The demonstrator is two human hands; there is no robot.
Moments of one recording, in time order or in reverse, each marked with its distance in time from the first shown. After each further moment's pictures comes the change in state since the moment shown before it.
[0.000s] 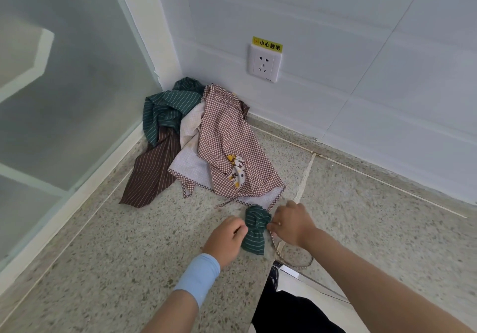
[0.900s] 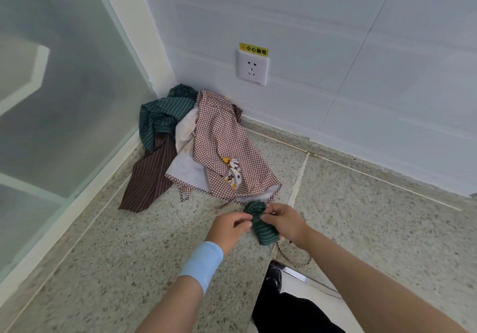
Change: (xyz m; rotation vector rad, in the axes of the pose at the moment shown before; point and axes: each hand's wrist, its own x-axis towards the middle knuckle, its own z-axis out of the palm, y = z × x) left_hand 0.018 0.025 -0.004 -0.103 0.027 -0.059; right_hand -0.015 -0.011 -0.011 1.159 -0.032 0.263
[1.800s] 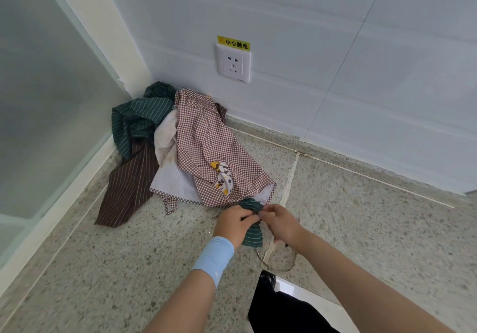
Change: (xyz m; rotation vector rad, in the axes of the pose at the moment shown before) left_hand 0.057 0.022 0.035 0.026 0.041 0.008; right_hand 0.019 0.001 -0.020 0.027 0.048 0.147
